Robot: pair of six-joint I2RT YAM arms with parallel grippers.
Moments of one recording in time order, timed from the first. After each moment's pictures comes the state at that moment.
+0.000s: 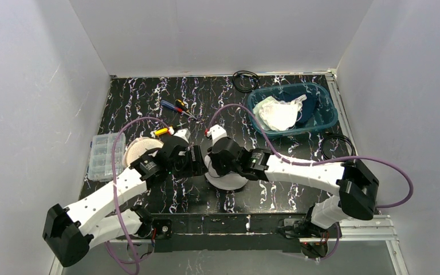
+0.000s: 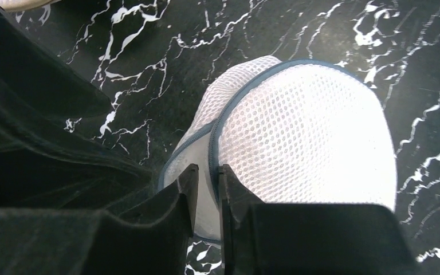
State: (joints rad) left arm -0.75 1.01 0.75 -0.58 -0.02 -0.75; right arm 1.17 1.46 1.07 -0.34 0.26 0.40
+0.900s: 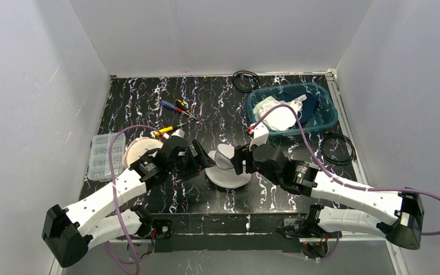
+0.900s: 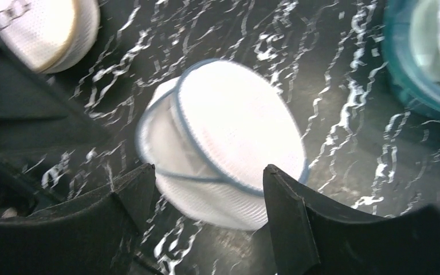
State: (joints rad) left arm -0.76 0.96 0.72 -0.52 0.01 -1.12; right arm 1.15 1.00 0.79 -0.30 0.43 0.47
